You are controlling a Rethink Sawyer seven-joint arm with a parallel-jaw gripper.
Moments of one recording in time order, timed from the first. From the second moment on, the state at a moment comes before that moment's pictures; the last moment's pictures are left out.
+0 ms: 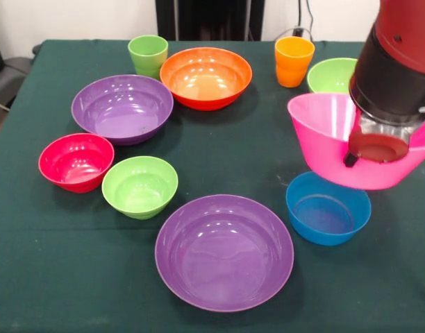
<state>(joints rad) 0.12 0.11 -0.90 0.55 0.90 1.37 3.28</state>
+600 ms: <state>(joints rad) 0.07 0.17 -0.93 0.47 0.91 1.37 3.28</state>
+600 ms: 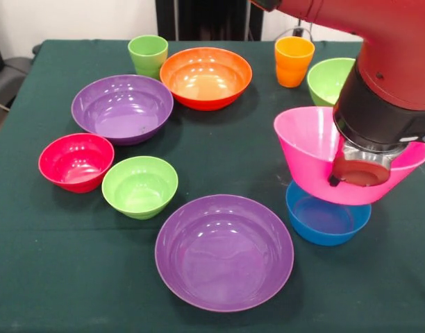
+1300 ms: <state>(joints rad) 0.06 0.10 -0.93 0.50 0.90 1.37 3.28</state>
